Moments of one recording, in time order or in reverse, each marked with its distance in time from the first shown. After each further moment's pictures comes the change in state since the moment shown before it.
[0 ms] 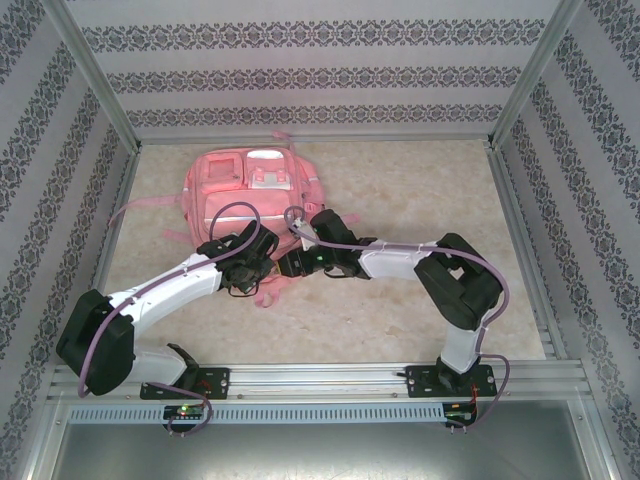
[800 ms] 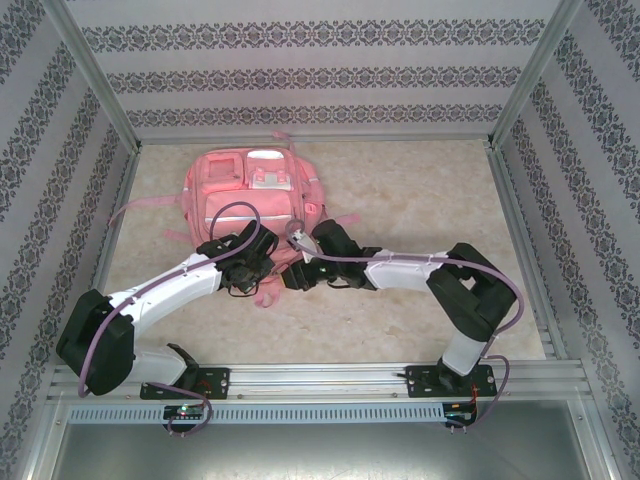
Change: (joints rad) left arm 0.006 0.000 0.000 0.000 0.005 0.008; right arm 0.049 -0.101 -0.098 -0.010 -0.011 -0.034
